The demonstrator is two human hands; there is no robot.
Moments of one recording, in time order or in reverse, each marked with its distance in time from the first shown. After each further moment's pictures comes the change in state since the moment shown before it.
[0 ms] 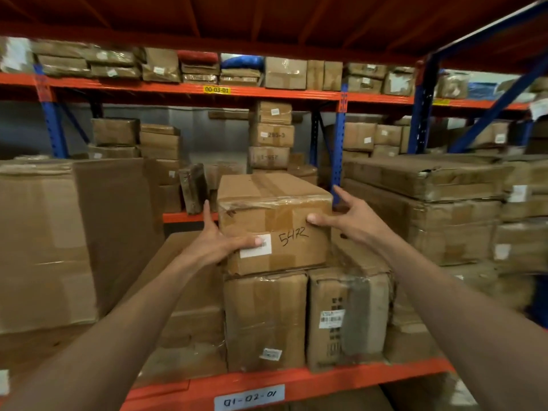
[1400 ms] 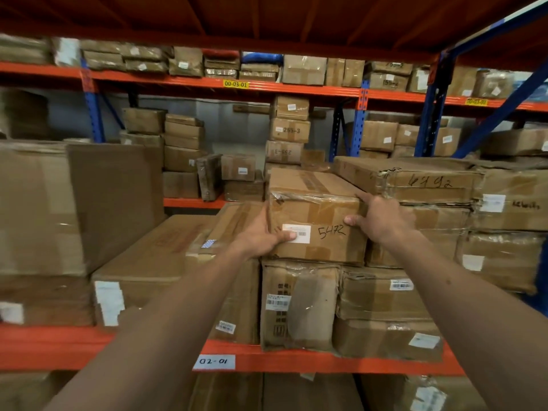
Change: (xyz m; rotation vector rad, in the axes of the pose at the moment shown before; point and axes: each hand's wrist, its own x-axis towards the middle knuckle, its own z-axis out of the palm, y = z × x) left_hand -0.007 0.079 0.163 -0.096 -0.072 0.113; right_hand -0.012 0.048 -0.127 -0.820 0.153 0.045
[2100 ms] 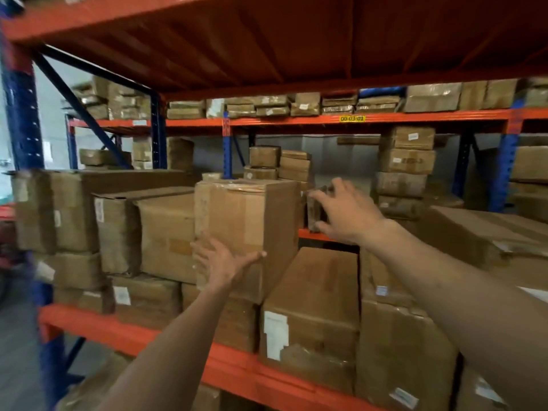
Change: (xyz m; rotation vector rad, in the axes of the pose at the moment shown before) left_hand -0.125 -0.142 -0.342 0.332 0.921 -0.383; right_hand -0.064 -0.390 0.021 -0.070 0.205 -0.830
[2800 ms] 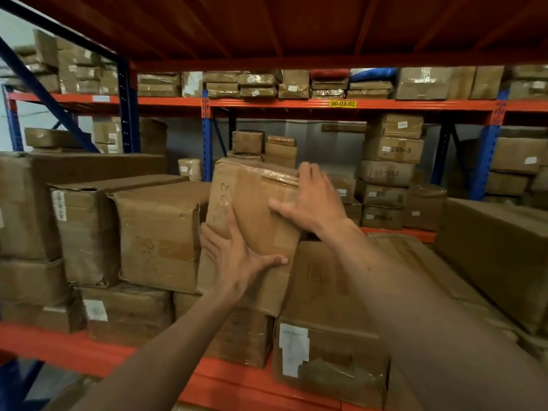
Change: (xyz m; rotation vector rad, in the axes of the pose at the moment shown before) left_hand 0.057 -0.020 0.012 0.034 -0.042 0.365; right_hand 0.104 -0.087 0.072 0.365 0.232 0.179
